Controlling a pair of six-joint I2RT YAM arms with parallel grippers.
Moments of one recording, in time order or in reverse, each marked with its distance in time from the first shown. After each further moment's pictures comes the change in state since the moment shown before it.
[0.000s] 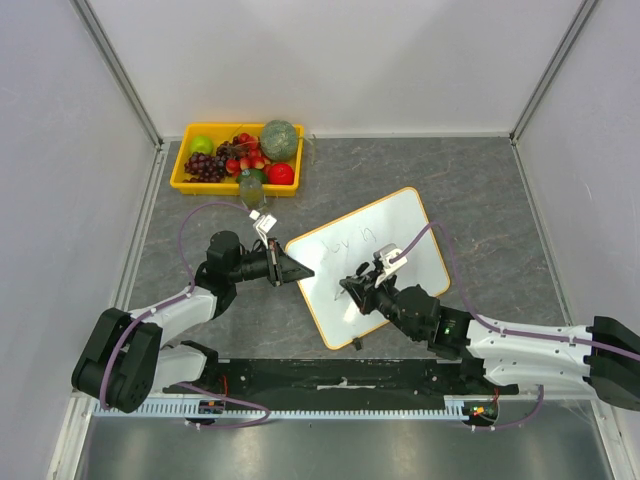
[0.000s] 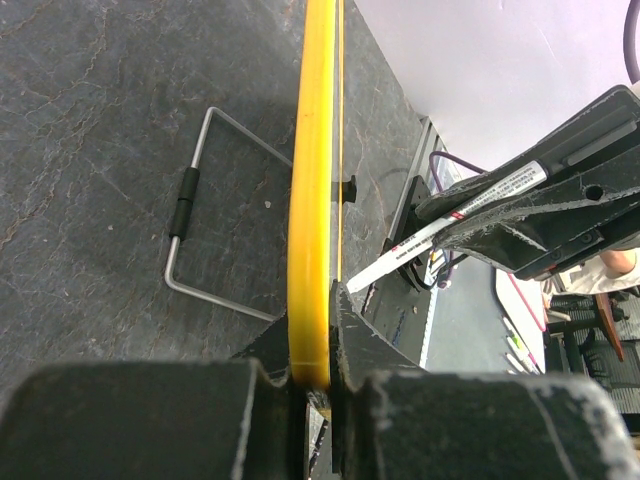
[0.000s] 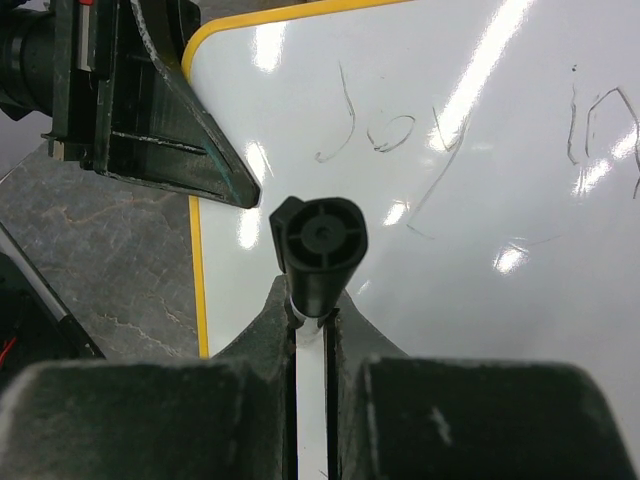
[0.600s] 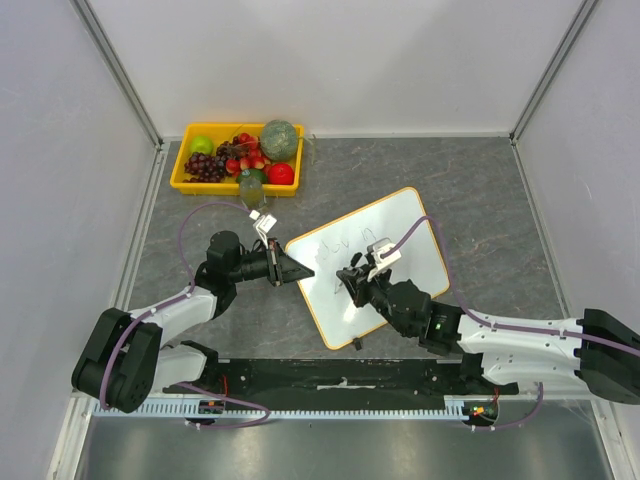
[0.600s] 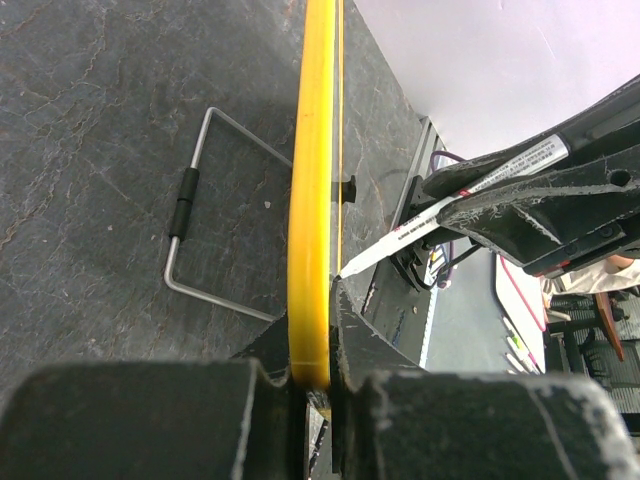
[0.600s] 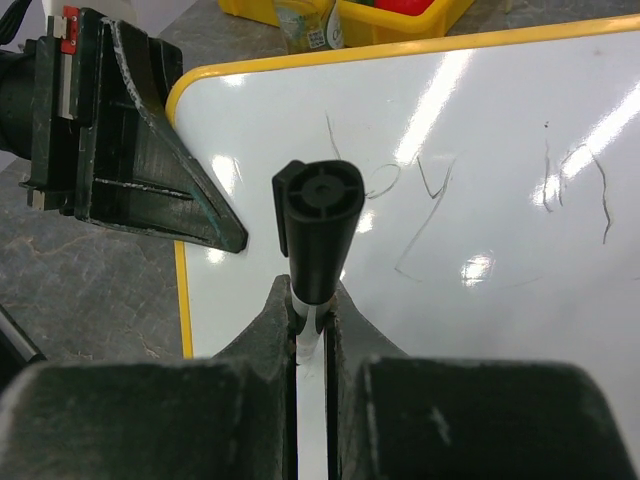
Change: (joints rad) left arm 0.000 0.000 0.000 0.000 0.000 0.000; right arm 0.007 0.074 0.074 0.013 0.082 -0.040
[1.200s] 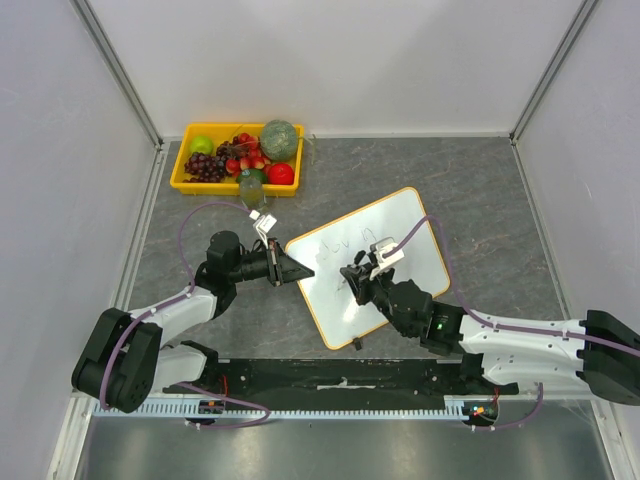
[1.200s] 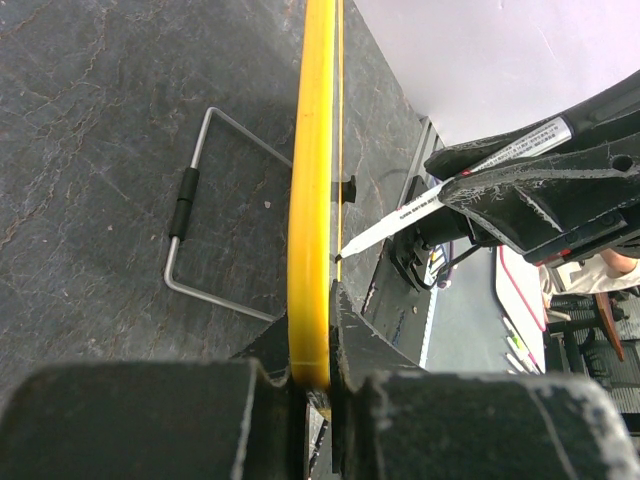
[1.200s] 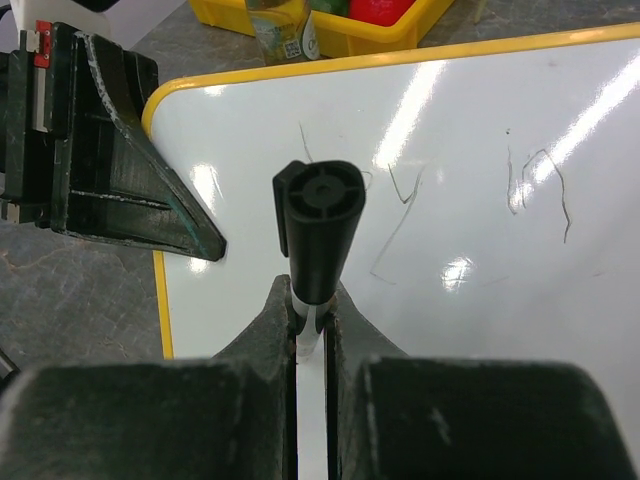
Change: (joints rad) left arm 0.000 0.000 0.000 0.000 0.000 0.000; right arm 0.000 -0.007 0.005 -0.006 0.051 -0.024
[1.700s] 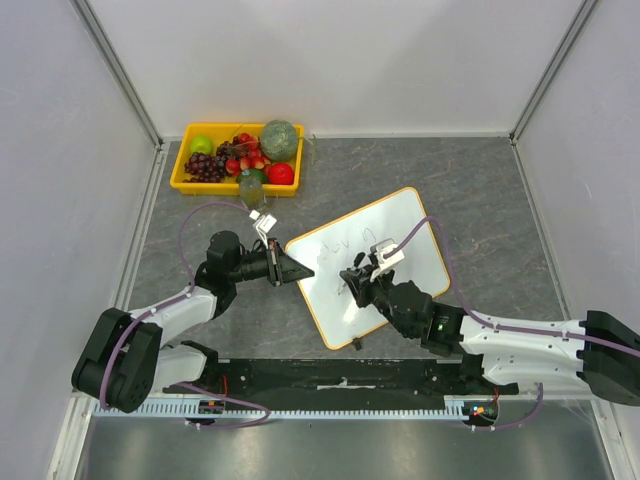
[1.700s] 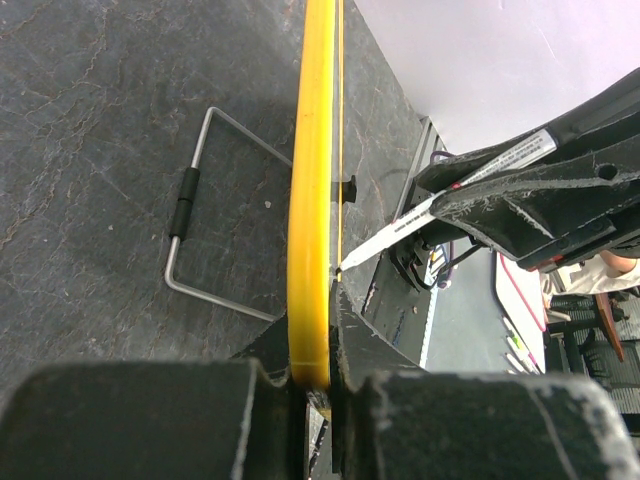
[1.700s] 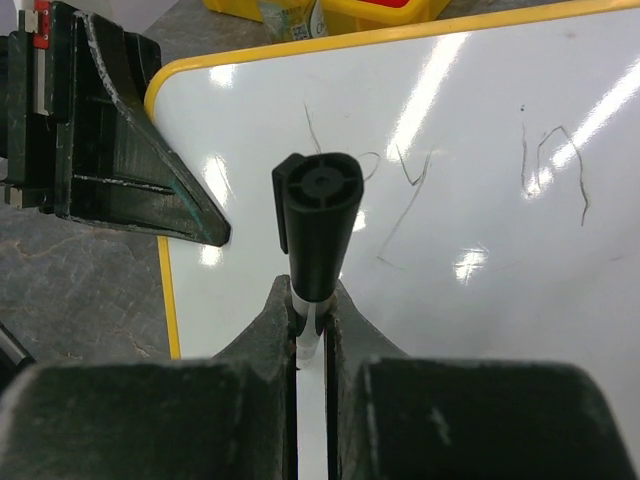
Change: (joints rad) left arm 0.000 0.000 0.000 0.000 0.000 0.000; right arm -0.001 -0.011 -0.015 -0.019 -0.017 0.032
